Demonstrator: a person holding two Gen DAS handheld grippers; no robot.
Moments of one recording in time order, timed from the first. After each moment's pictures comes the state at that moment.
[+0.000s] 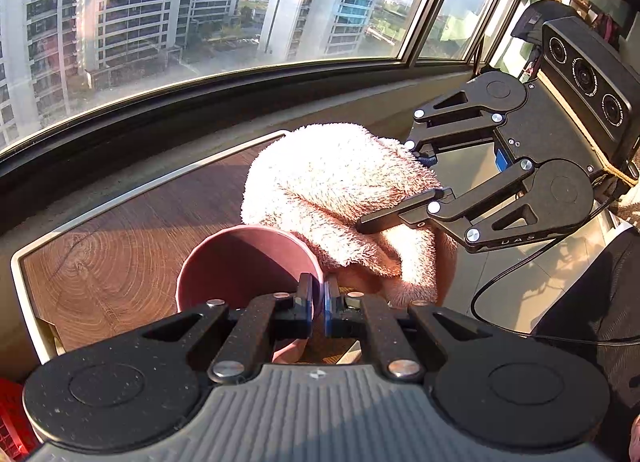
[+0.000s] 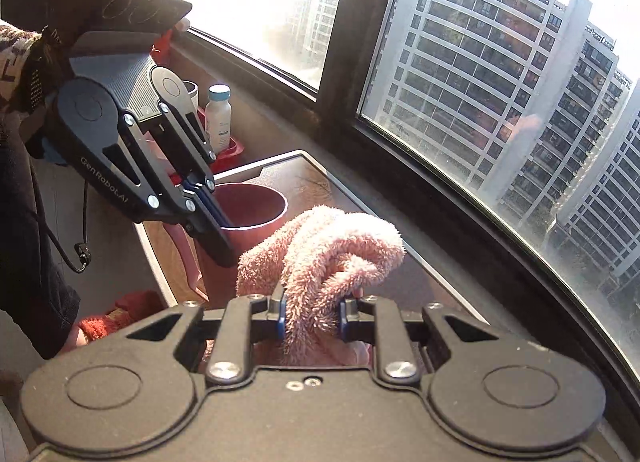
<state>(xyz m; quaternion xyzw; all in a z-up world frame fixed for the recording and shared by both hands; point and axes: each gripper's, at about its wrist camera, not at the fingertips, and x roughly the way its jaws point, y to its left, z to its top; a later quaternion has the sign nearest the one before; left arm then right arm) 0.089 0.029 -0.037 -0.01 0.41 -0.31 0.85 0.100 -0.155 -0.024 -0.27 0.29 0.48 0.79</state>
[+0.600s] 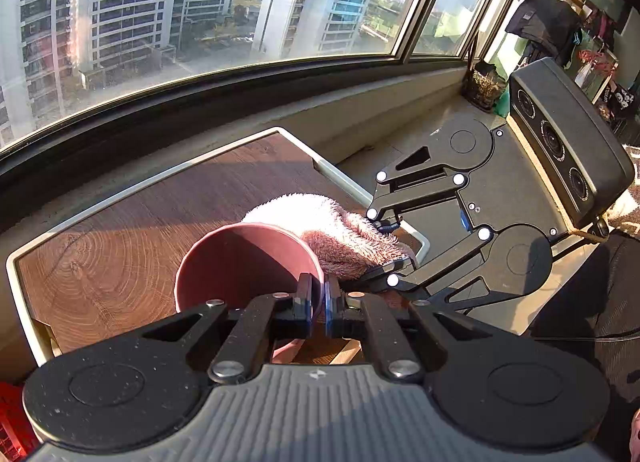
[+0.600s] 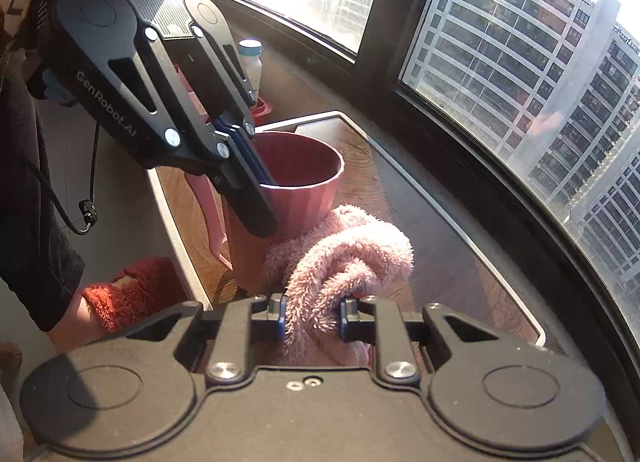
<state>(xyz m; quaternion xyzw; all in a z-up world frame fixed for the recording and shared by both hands) 0.091 0.025 -0.038 0.00 0.42 -0.32 0.85 0.089 -0.127 -0.066 -0.32 0.31 0.48 0.75</state>
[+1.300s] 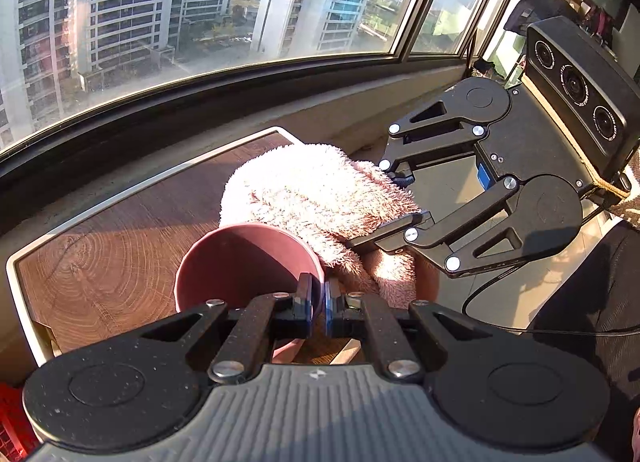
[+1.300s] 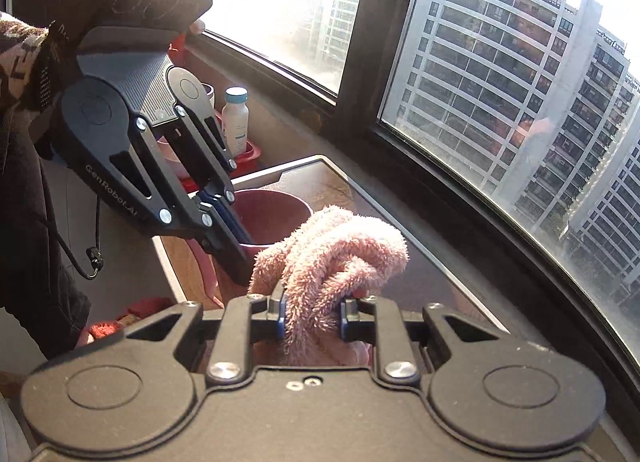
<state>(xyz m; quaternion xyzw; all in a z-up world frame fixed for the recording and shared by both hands) 0.095 0.018 -0.042 0.00 0.41 -0.32 0.85 0.093 -0.139 -0.036 -0.28 0.29 0.49 0.77</state>
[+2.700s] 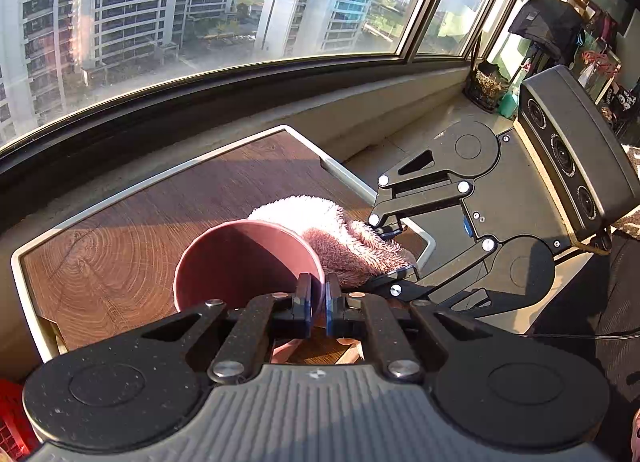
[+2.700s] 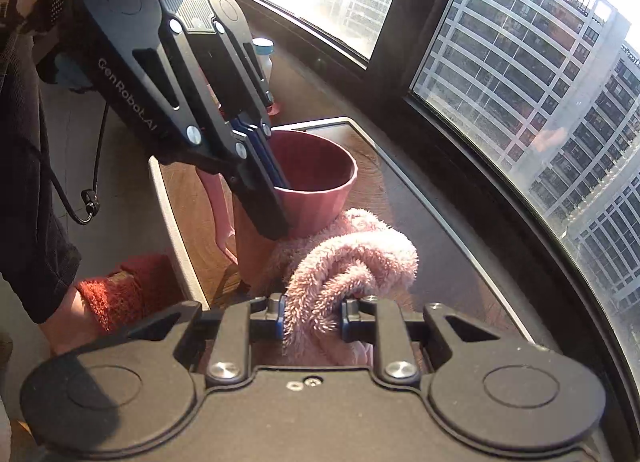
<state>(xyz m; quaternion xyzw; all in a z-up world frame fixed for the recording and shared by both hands) 0.100 0.023 -0.045 0.00 0.42 -0.32 0.85 0.084 -0.114 -0.068 -0.34 0.30 0.49 0.74</state>
